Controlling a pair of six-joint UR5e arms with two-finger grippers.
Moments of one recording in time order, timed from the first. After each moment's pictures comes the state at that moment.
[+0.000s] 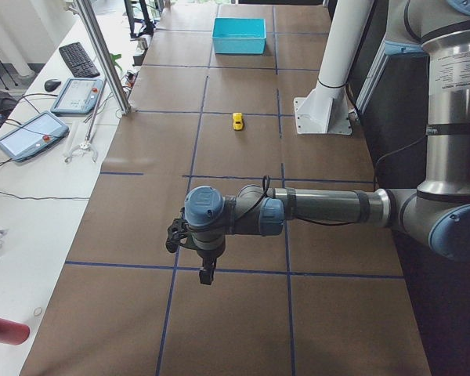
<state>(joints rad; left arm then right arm) -1.59 -1.48 -1.68 -1.56 -2.34 0.14 1.57 -1.73 1.70 -1.50 2.33 -0.05</state>
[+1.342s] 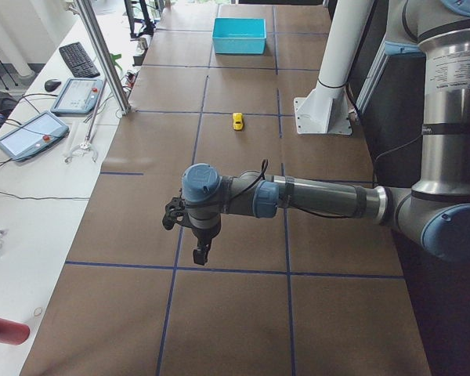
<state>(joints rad) -1.52 -1.50 -1.84 -1.47 -2.34 0.14 1.56 -1.73 1.69 -1.50 2.32 -0.06</state>
